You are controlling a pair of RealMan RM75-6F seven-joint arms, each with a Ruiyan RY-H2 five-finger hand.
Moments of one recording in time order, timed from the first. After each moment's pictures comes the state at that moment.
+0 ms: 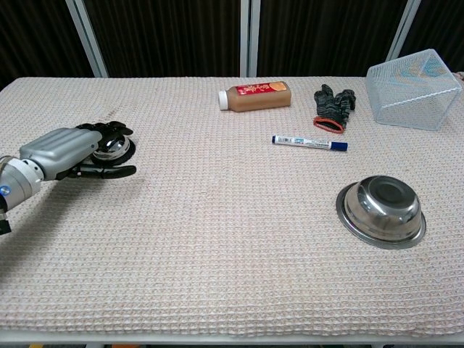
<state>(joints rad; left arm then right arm) -0.60 -1.91 -0.10 -0.74 1.37 0.96 -0.02 0.07 -1.07 0.08 -1.63 -1.36 1.40 -0.06</state>
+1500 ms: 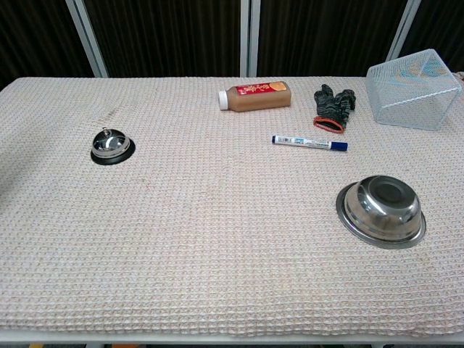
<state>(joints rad) -0.21 -1.39 -0.03 -1.51 1.39 1.57 0.35 0.07 -1.07 0.08 -1.64 -1.40 1.41 -0.01</state>
